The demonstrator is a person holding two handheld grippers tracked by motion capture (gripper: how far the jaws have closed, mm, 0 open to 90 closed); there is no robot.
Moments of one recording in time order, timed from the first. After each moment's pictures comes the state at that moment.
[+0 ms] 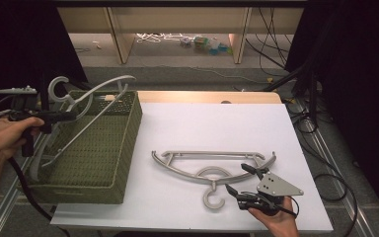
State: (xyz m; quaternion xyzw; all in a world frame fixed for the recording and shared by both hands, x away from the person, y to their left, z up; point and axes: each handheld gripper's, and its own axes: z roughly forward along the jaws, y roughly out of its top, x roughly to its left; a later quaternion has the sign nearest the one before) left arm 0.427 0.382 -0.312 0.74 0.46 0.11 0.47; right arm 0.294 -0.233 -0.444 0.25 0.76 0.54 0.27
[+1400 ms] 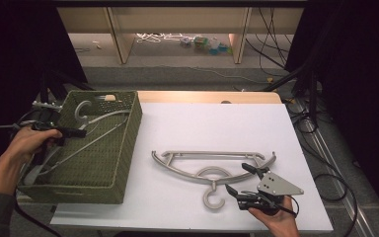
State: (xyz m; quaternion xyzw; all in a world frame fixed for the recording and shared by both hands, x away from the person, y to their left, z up) left arm 0.451 0.376 -0.376 0.79 0.49 0.07 0.35; right arm 0.295 -0.234 -0.444 0.25 0.76 0.54 0.26
